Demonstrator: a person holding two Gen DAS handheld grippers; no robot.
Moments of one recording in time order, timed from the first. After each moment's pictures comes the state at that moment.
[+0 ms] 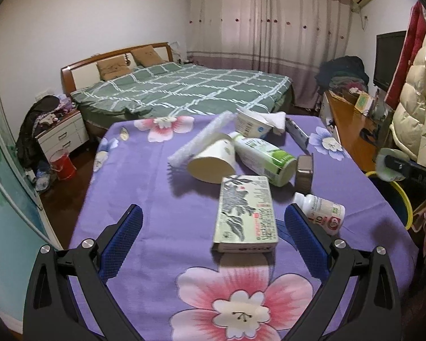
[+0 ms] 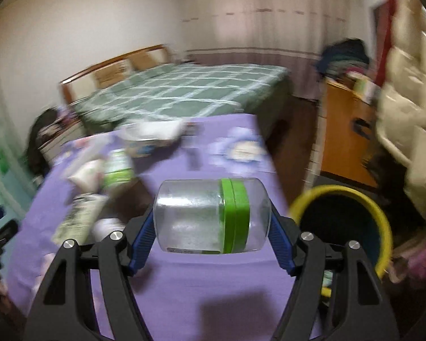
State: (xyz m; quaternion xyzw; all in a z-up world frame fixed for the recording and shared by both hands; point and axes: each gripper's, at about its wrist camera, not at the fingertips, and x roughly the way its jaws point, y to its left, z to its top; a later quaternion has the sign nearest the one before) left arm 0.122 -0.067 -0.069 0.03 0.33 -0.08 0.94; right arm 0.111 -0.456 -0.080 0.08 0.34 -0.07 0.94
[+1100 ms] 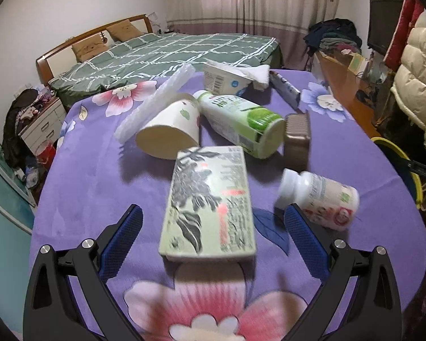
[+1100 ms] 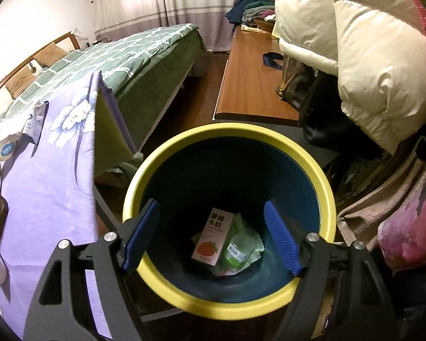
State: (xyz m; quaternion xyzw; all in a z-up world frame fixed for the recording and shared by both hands) left arm 0.187 -0.123 -0.129 0.08 0.41 -0.10 0.90; right arm 0.119 -0.587 -0.171 0.14 0.42 -0.22 0.87
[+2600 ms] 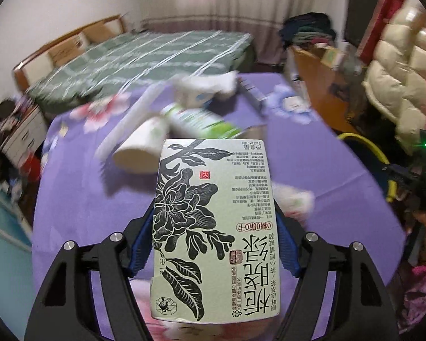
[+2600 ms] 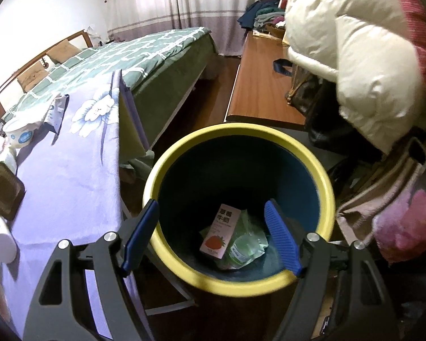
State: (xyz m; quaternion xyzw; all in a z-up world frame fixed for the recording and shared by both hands) left arm 0.173 -0.144 -0.083 0.08 0.42 -0.19 0.88; right arm 0.089 -0.571 -0.152 0.12 0.40 -0.20 0.89
